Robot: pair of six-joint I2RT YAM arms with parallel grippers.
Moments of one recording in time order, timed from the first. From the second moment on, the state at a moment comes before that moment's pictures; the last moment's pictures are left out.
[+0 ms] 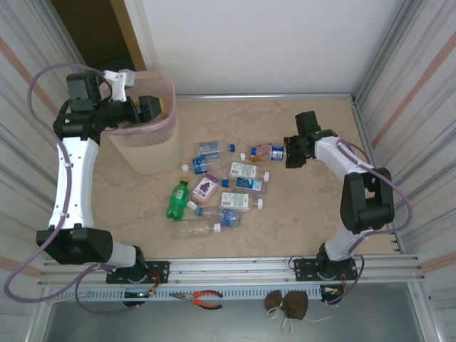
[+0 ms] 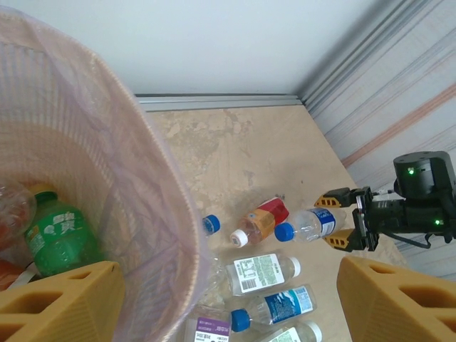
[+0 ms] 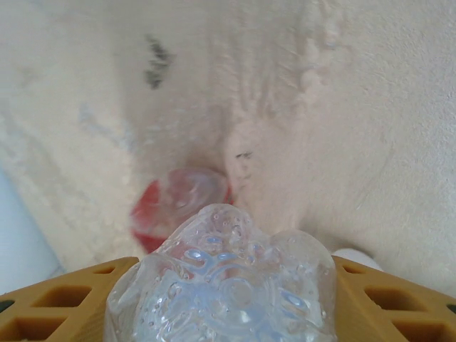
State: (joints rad) left arm 0.05 1.41 1.69 -0.85 0.72 -0.10; right arm 0.20 1.65 1.20 -0.62 -0.13 1.68
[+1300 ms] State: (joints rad) left arm -0.54 1.40 1.54 -0.40 0.90 -0.08; right arm 0.34 1.00 1.06 -0.09 -0.56 0.39
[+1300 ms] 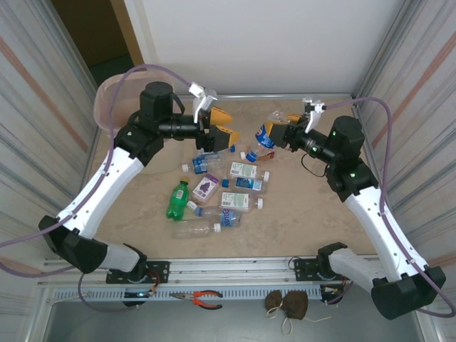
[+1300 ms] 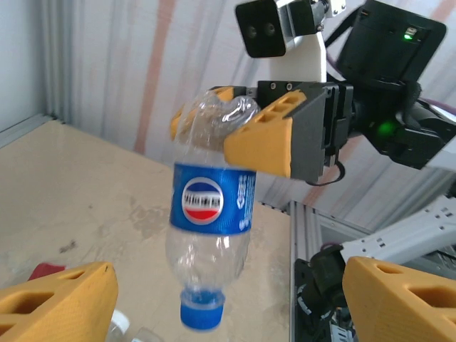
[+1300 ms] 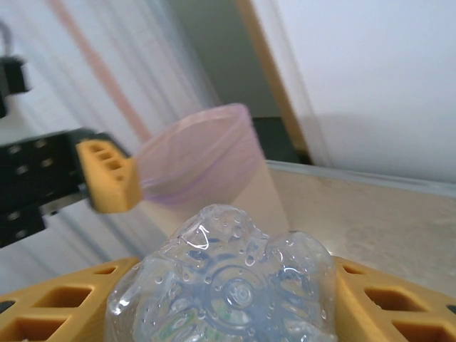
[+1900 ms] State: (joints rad) left arm -0.68 1.45 1.54 -0.39 0.96 0.08; right arm 0.51 0.99 1.19 -0.11 -0.66 0.23
